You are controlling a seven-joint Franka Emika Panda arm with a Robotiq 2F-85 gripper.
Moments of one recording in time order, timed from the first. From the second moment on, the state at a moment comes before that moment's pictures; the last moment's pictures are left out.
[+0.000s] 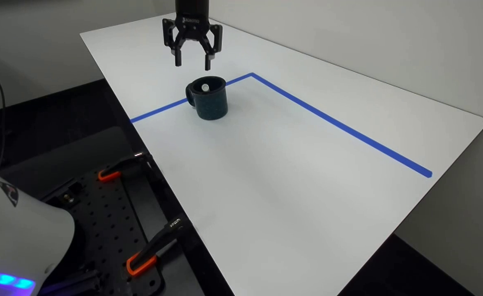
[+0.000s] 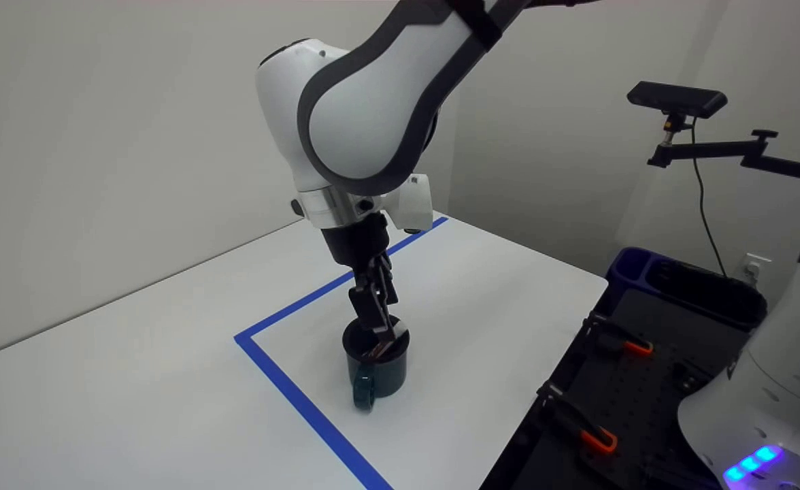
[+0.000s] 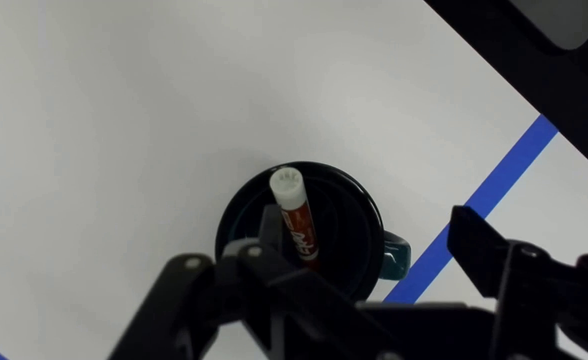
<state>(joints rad) 0.19 0.26 0.26 -2.20 -0.08 2.16 -0.22</state>
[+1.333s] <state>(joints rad) 0.19 0.49 0.21 -2.02 -0.08 2.16 -0.23</state>
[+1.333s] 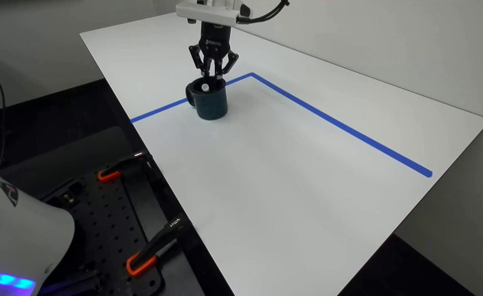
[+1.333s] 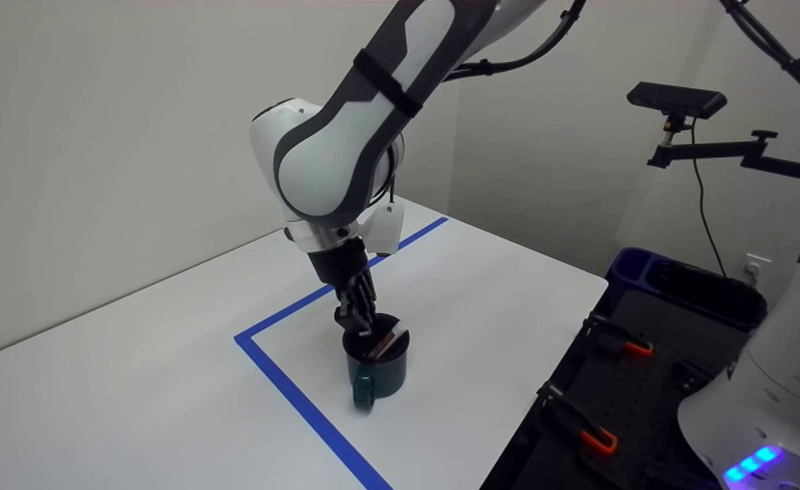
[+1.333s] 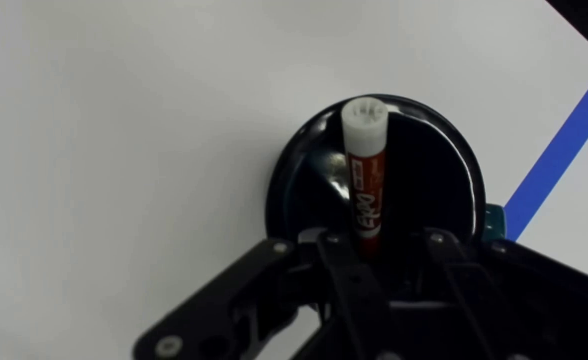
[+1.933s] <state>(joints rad) 0.18 0.52 0.20 -2.02 -0.08 2.15 -0.23</state>
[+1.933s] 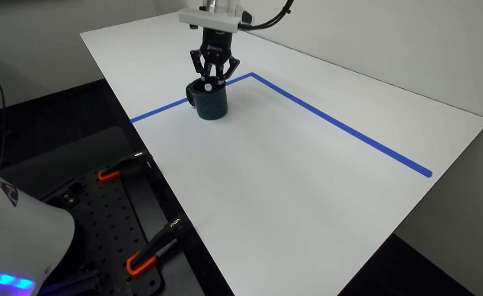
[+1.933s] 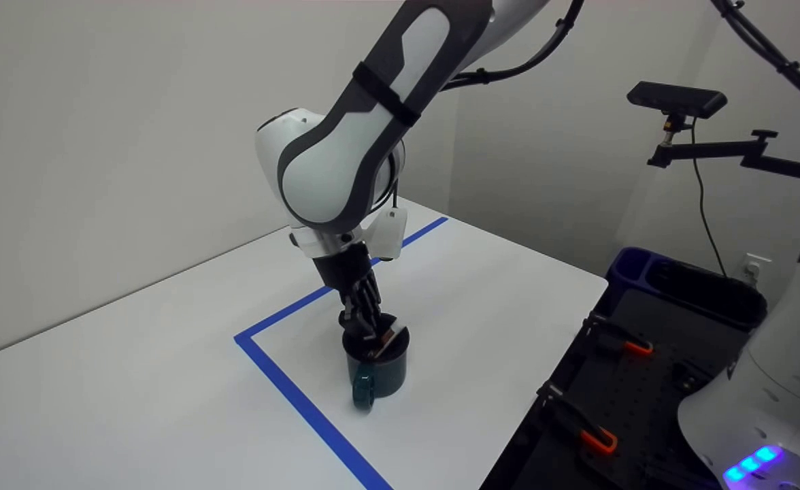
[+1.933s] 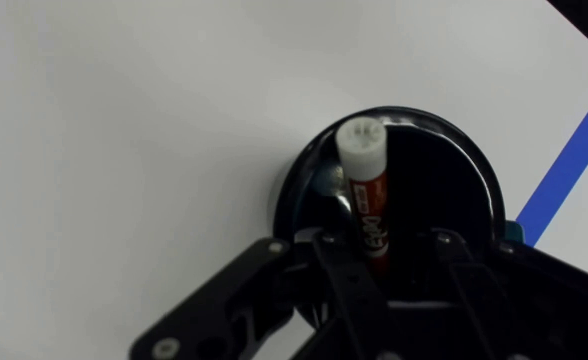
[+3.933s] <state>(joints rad) 0.14 0.25 0.19 -2.14 -0.07 2.09 -0.29</state>
